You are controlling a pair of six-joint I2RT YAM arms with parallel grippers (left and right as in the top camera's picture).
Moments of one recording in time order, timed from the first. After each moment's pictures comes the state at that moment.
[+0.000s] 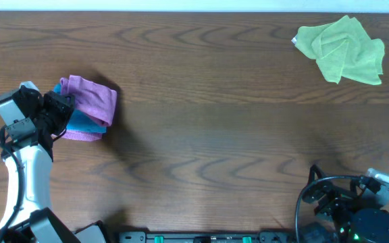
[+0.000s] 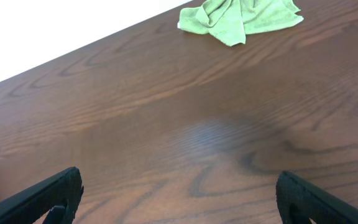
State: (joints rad) left arm 0.47 1.39 0.80 -0.18 0.50 -0.72; right arm 0.38 0.24 0.84 -1.16 0.39 0.60
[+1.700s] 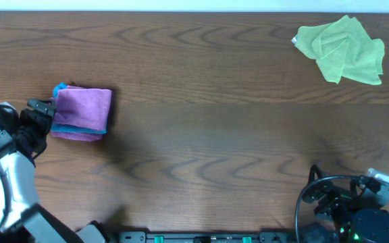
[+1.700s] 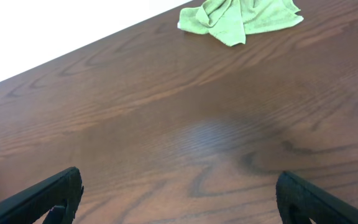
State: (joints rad) left arm 0.67 1.36 0.81 -0.31 0.50 -0.61; right arm 0.38 0.24 0.84 -1.16 0.39 0.60
